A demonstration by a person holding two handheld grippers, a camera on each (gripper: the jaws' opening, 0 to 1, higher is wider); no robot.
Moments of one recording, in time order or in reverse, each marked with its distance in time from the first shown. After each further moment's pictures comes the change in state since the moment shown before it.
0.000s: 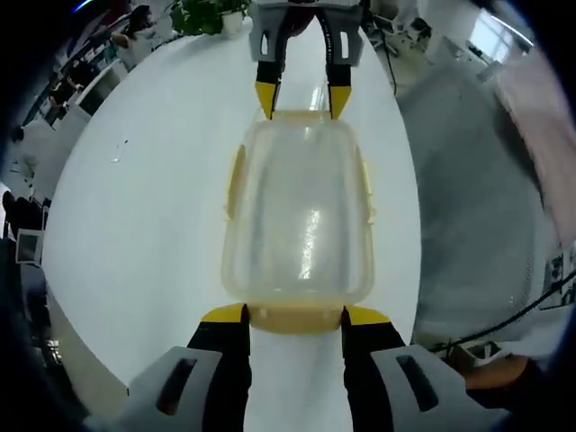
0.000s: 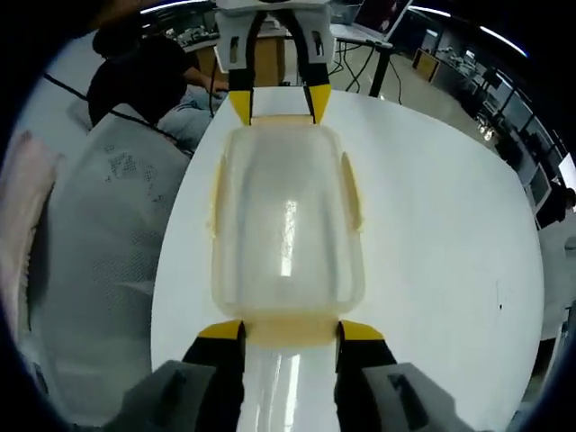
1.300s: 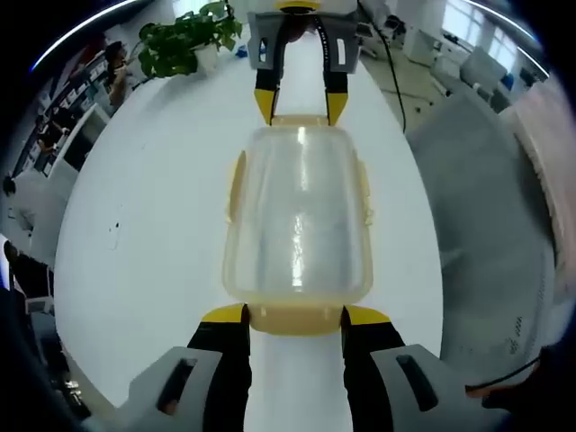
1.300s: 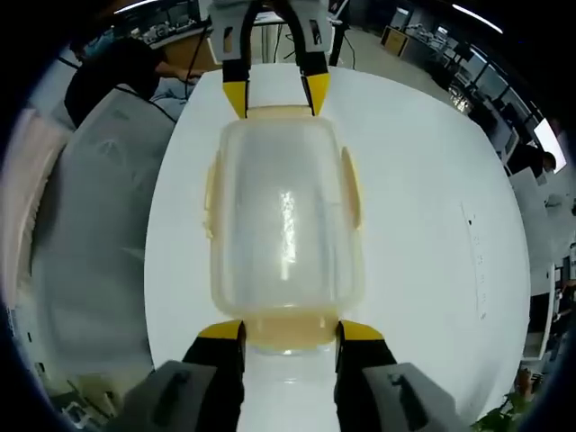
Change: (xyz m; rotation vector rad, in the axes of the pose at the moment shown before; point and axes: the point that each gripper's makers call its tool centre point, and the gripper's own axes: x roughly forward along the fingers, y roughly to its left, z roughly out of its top) left arm 0.029 0.022 0.132 0.153 -0.087 -0.008; right arm -0.062 -0.011 -0.115 0.132 0.088 -0.081
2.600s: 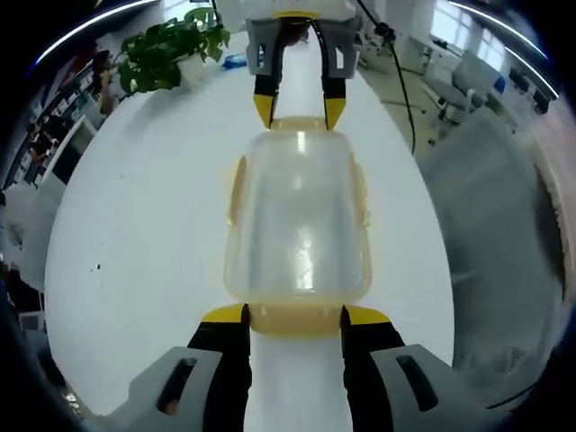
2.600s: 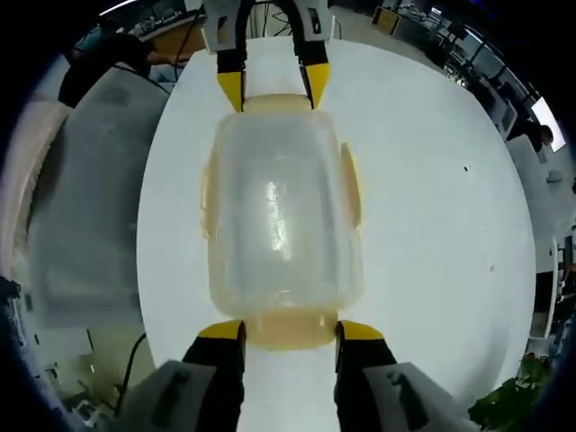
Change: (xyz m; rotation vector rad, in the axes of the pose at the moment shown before) left arm 0.047 0.004 0.049 0.015 -0.046 -0.048; right arm 0.004 -0.007 -0.067 0.047 0.080 0.018
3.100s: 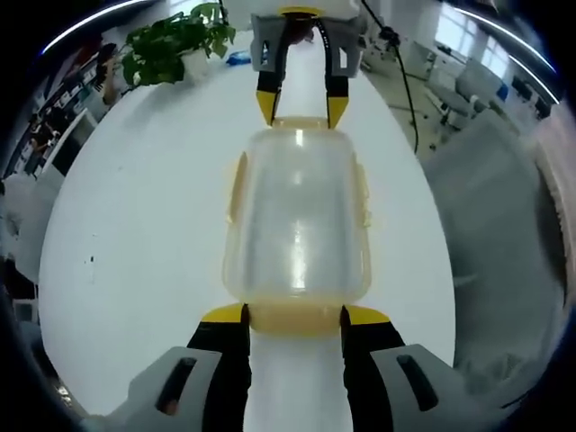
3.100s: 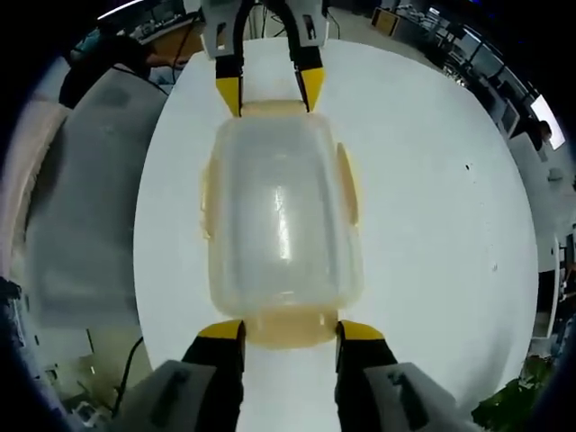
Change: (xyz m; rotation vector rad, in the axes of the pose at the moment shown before) left arm 0.007 -0.001 -0.005 -0.041 -0.012 -0.009; right arm 0.003 -0.002 -0.001 0.002 -0.015 0.004
